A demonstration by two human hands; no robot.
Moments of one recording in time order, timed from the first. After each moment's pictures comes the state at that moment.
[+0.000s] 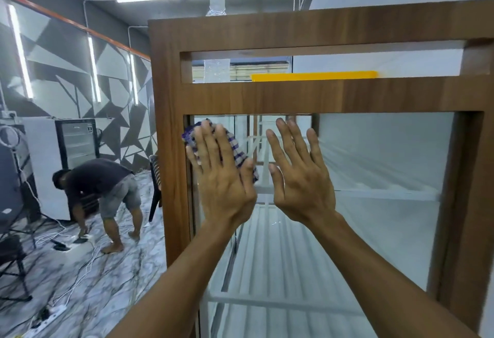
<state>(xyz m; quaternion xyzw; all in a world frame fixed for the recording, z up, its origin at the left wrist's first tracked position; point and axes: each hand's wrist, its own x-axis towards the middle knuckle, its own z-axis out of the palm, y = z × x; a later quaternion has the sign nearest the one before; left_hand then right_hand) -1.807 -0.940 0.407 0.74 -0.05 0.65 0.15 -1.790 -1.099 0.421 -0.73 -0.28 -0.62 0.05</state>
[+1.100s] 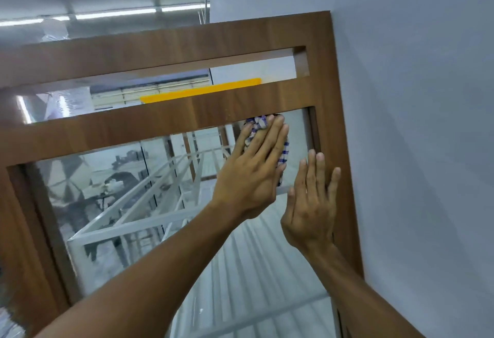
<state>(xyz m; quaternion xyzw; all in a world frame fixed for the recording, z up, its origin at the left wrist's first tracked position) -1.780 -1.147 0.447 0.73 -0.34 0.57 -0.15 -1.784 -1.276 0.344 -0.71 0.01 -0.69 0.14</state>
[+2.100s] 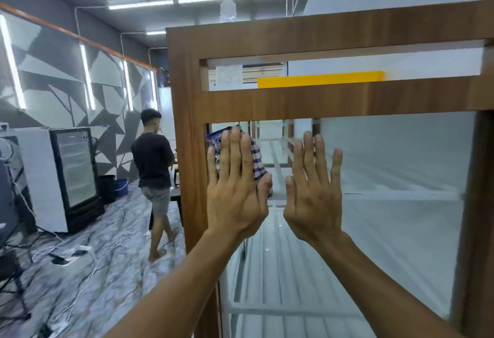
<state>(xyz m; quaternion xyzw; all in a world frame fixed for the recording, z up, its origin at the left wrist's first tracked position) -1.812 -0.906 0.403 0.78 -0.10 0.62 0.02 -1.795 -1.064 0.395 -0.75 -0.18 -0.63 0.11</state>
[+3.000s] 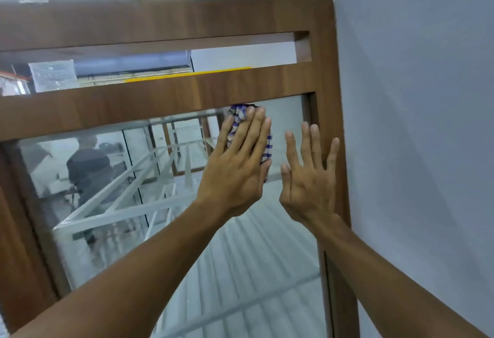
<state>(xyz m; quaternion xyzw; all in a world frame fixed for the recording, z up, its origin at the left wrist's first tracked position) -1.786 -1.117 0.432 0.74 -0.33 0.58 -0.12 -1.797 -1.287 0.368 -0.78 0.01 -0.63 0.04</state>
